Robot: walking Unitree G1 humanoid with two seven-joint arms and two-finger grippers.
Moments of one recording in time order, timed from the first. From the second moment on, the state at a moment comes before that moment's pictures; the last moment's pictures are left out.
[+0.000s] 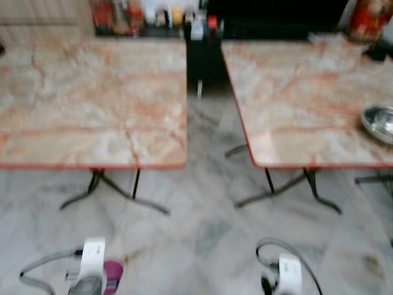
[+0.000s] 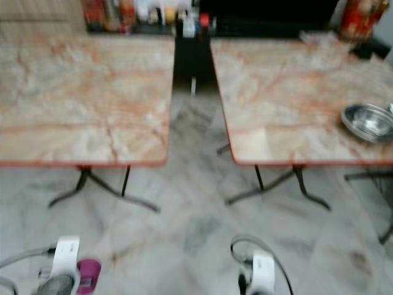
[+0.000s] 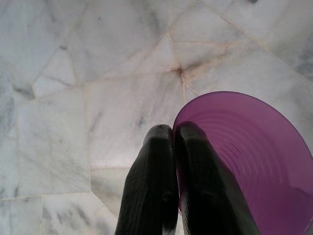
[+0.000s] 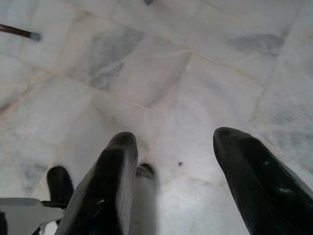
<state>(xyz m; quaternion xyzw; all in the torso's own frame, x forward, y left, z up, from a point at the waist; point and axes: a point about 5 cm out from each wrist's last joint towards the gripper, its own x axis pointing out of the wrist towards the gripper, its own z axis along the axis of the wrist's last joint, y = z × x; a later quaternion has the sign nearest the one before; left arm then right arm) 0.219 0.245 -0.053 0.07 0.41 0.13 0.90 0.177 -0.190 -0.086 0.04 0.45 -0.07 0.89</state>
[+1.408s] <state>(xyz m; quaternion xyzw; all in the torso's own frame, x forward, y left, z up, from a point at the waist) 0.210 0.218 -0.065 0.03 0.43 0.08 0.90 0.175 -0.196 -0.086 0.03 0.44 -0.06 0.89</state>
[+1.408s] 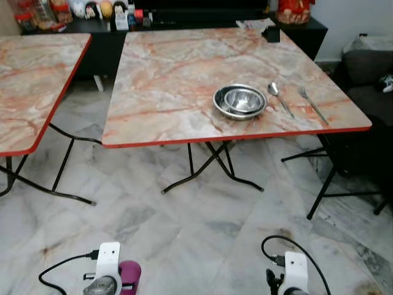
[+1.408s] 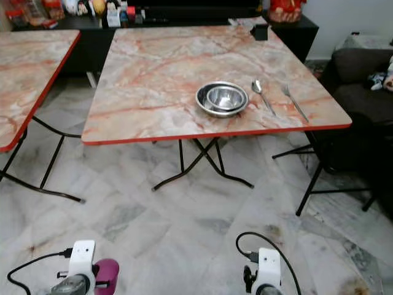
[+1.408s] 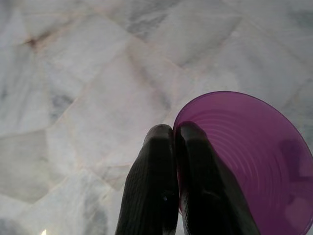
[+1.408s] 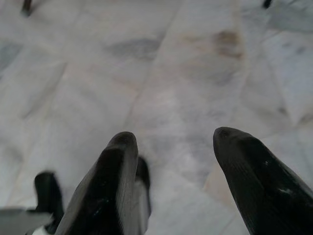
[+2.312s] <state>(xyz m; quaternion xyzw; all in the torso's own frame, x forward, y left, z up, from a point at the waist) 0.207 0.225 -0.065 0.04 0.44 0.08 0.90 0.177 -0.186 -0.086 0.04 0.44 -0.05 0.90</state>
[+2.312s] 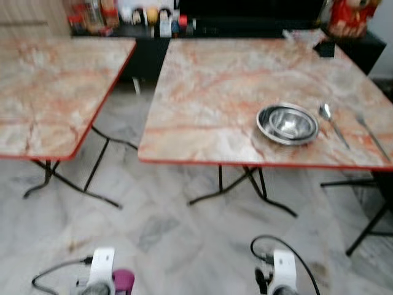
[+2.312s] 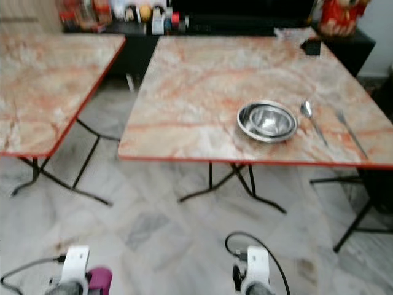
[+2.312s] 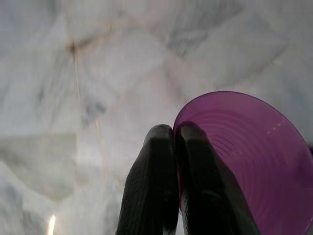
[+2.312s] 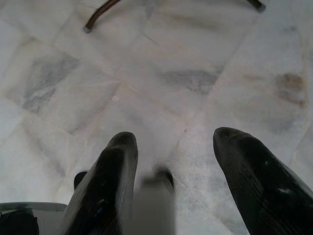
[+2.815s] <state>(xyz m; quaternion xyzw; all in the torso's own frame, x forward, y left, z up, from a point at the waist) 0.223 0.220 -0.057 0.05 0.41 0.07 0.91 0.184 -0.188 -0.082 0.03 0.43 -0.05 0.90</state>
